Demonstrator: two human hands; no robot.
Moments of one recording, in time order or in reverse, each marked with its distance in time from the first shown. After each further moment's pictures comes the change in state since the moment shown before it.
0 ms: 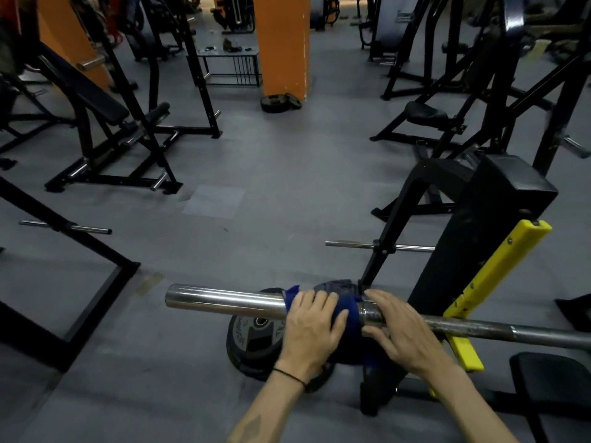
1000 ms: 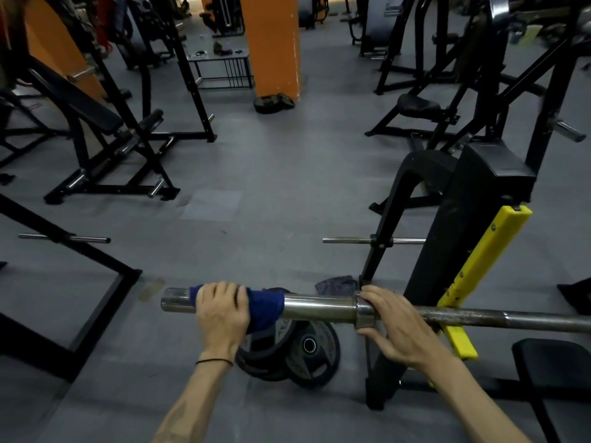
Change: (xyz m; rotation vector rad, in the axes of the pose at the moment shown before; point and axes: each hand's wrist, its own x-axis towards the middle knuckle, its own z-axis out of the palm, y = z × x) left_hand -0.016 -0.128 -0.045 0.174 0.144 -0.311; right_hand -0.005 0.004 -0.004 -0.025 0.035 -0.100
